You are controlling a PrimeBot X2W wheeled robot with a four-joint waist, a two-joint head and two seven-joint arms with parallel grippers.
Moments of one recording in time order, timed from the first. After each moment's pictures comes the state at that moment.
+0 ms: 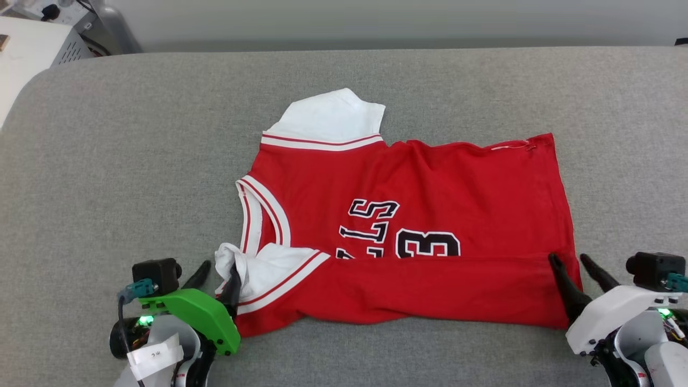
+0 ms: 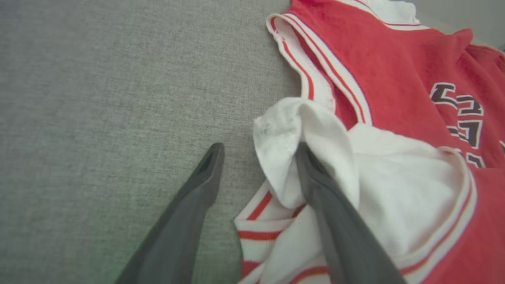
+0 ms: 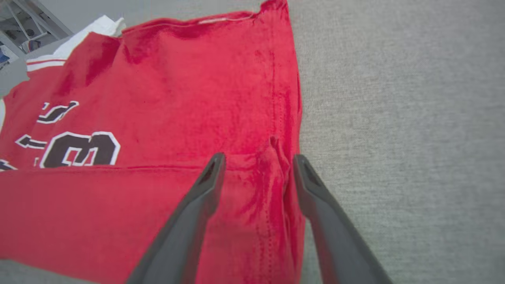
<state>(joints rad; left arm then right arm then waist) -0.24 0.26 -0.28 0.51 -0.63 -0.05 -0.07 -0.12 -0.26 0.08 0.30 0.50 0.14 0.06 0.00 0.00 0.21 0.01</state>
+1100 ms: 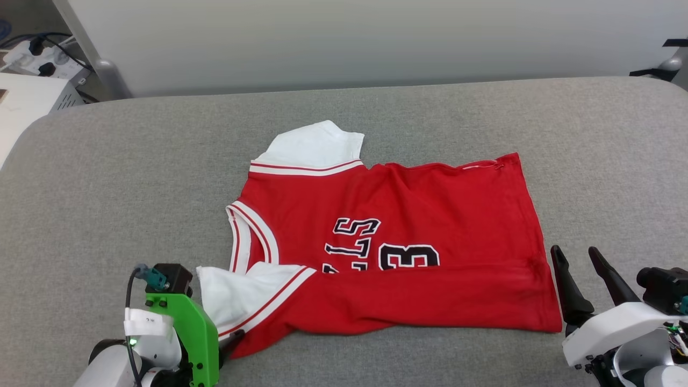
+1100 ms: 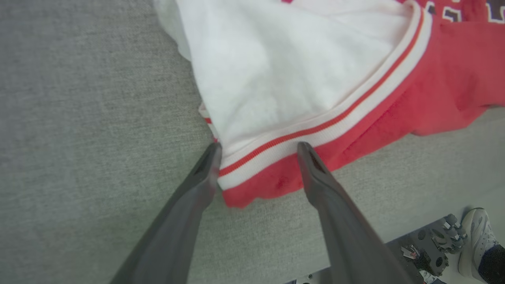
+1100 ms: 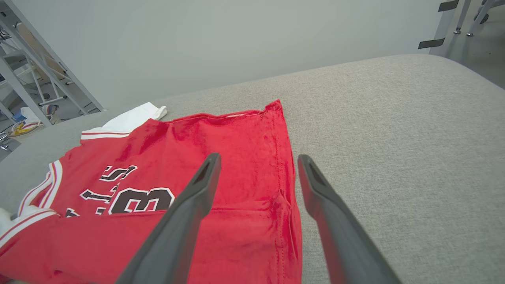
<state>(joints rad) -0.17 0.48 -0.38 0.21 -0.79 -0.02 0.62 0.02 -0.13 -0.03 0.02 0.37 0.14 0.03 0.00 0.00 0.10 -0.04</state>
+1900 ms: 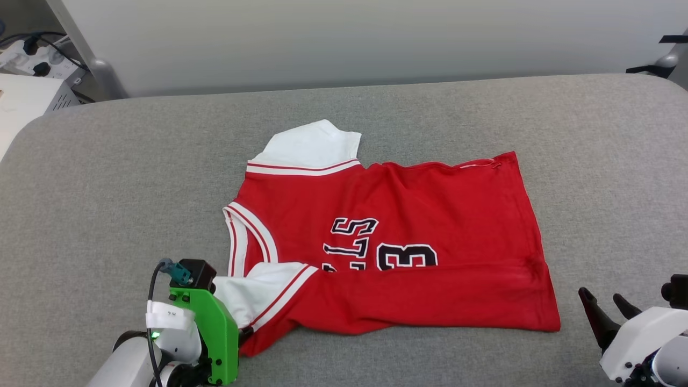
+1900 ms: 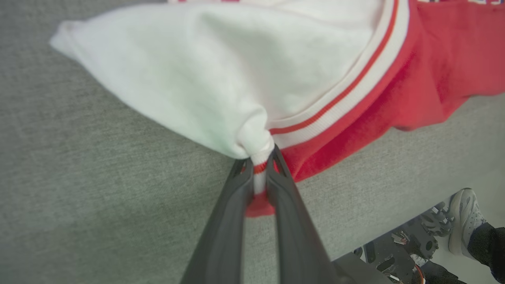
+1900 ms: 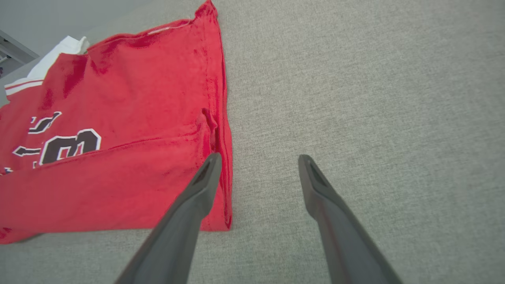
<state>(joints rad) -0.22 0.43 -0.44 0.28 -0.80 -0.05 0.63 0.01 -0.22 -0.11 0.12 0.50 0.13 0.30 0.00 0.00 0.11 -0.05</state>
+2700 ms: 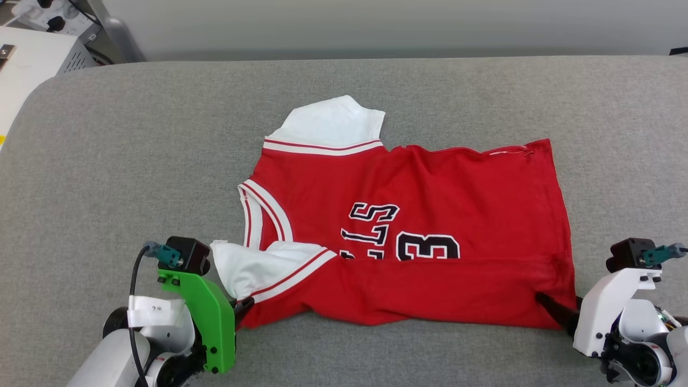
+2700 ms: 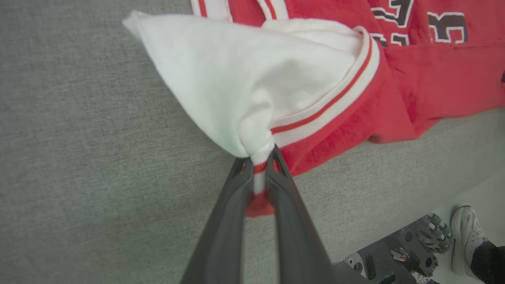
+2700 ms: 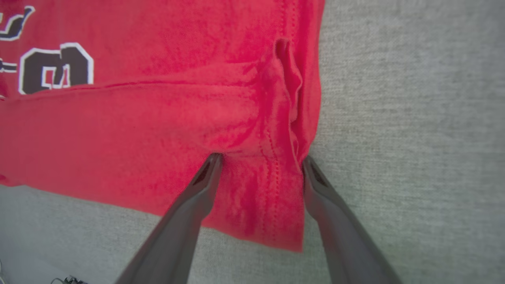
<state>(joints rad) -0.18 0.49 -0.41 0.02 -0.79 0.01 0.64 -0.15 -0.30 0.09 0.29 0.62 0.13 0.64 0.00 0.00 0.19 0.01</state>
